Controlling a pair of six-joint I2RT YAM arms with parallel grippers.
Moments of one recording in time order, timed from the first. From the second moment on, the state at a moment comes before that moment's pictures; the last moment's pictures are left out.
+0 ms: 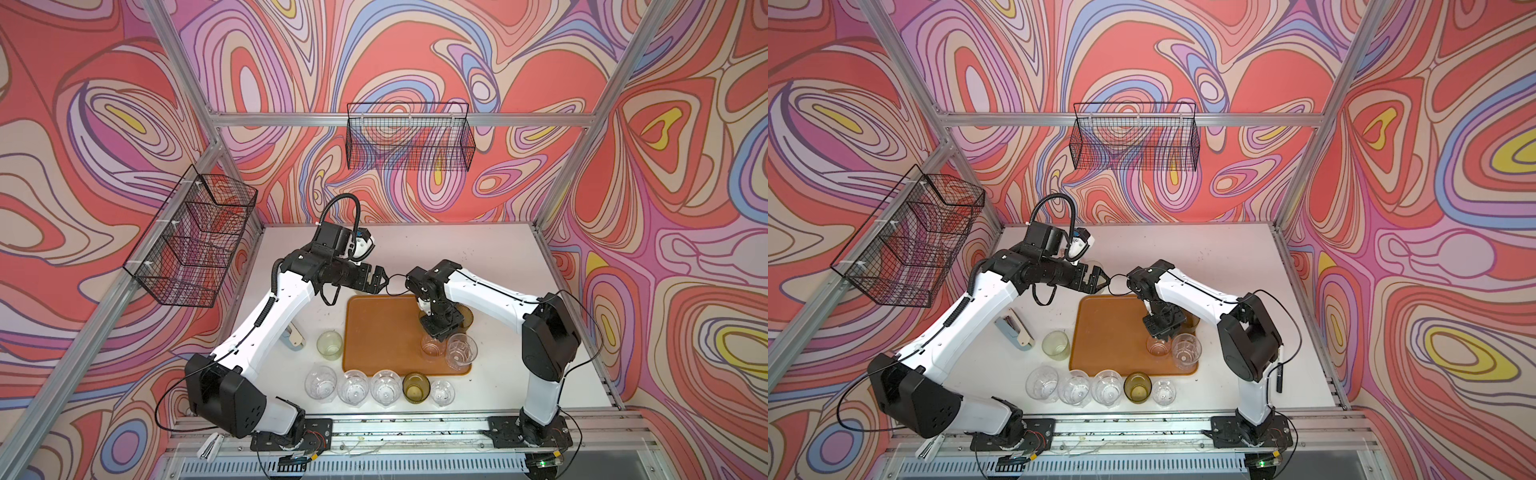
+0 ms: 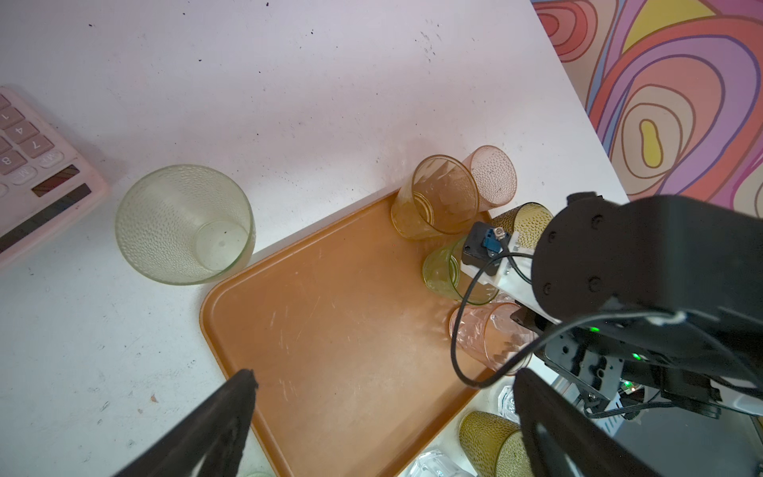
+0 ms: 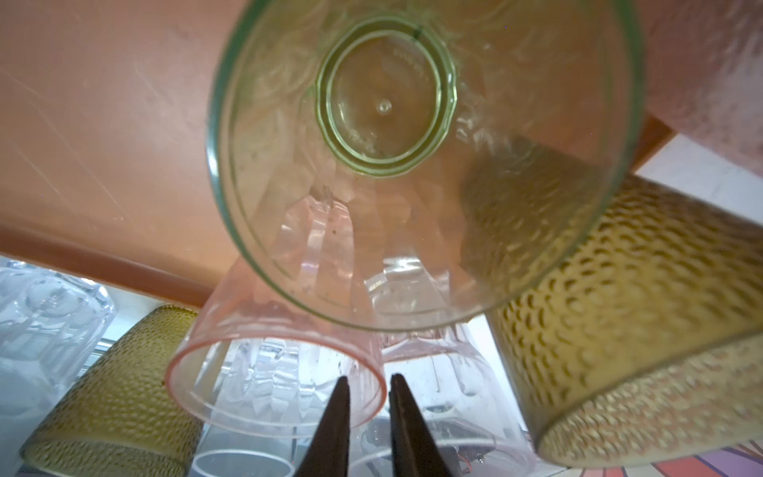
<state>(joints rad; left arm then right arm) -0.41 1.44 1.43 -0.88 0.35 -0.14 0.74 1.87 1.54 -1.40 -0.01 0.27</state>
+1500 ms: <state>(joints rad) -0.24 1.92 1.82 -1.19 0.01 -0.31 0.74 1.29 1.35 -1.08 0.18 0.31</state>
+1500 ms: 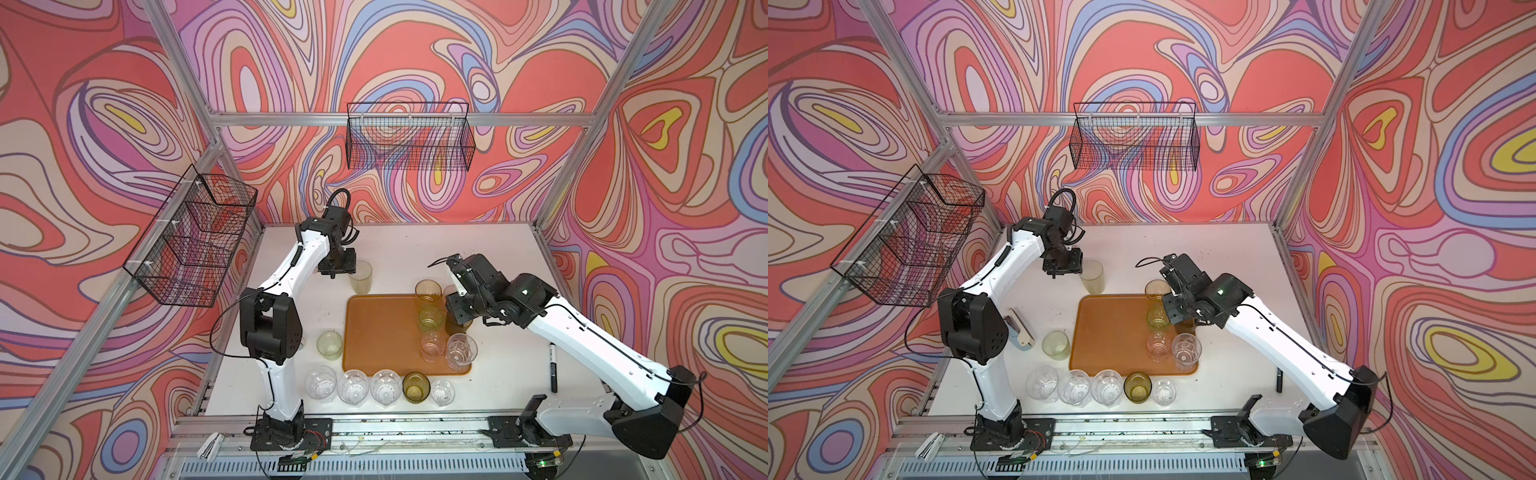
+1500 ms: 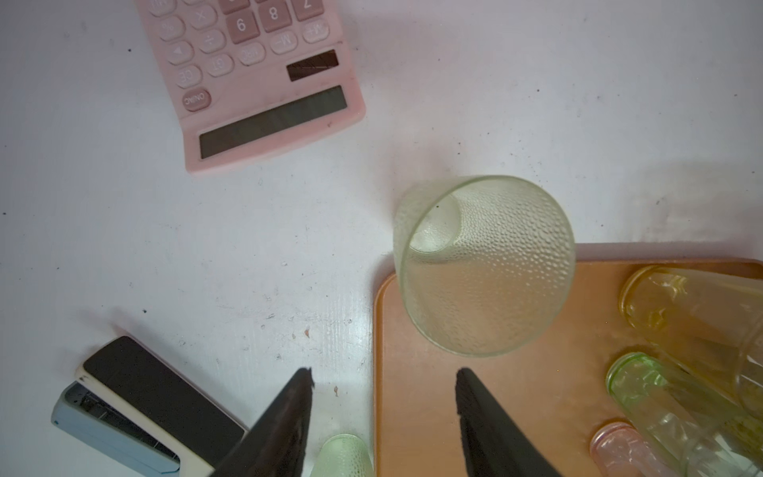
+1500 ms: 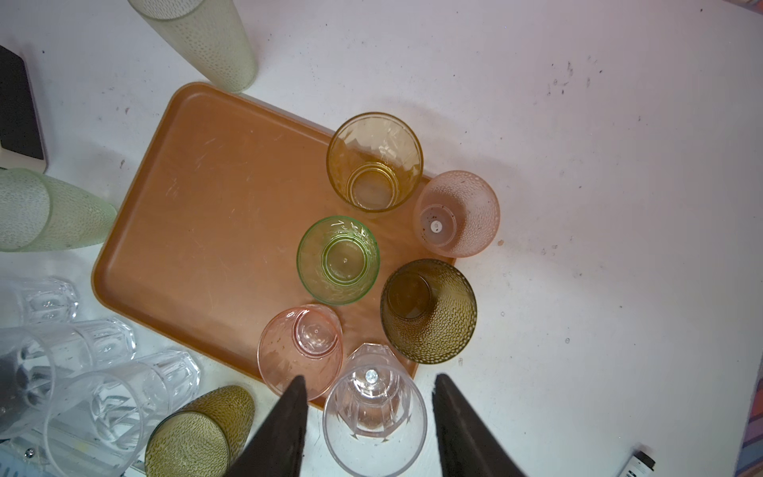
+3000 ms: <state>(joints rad) -0.23 2.08 1.88 -1.12 0.05 -0.31 0.74 1.39 1.36 -1.08 0.17 0.31</state>
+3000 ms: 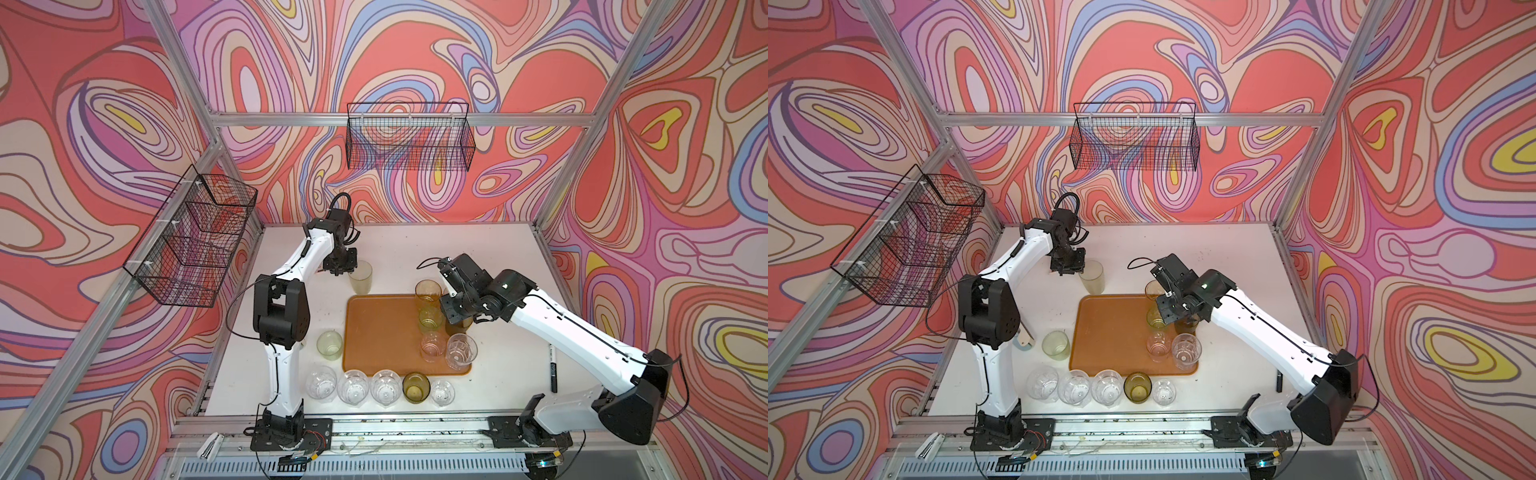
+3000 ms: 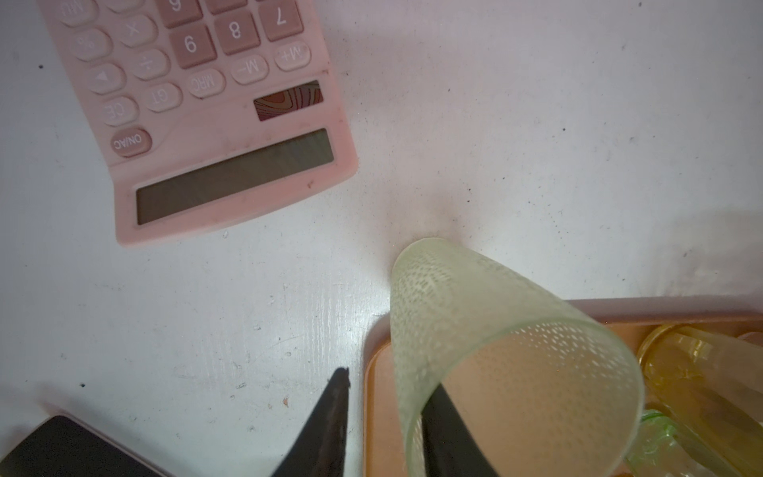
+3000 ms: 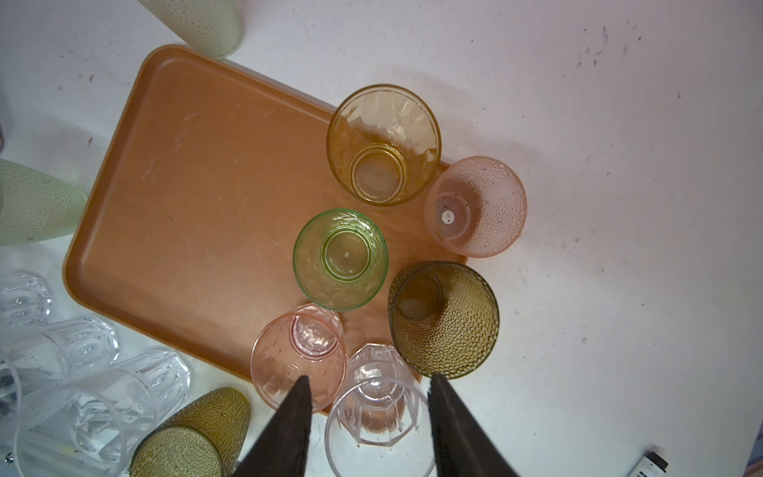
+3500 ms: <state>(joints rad) -0.24 2.09 1.92 -1.14 0.05 -0.31 0.74 1.39 1.36 -1.08 0.17 0.32</state>
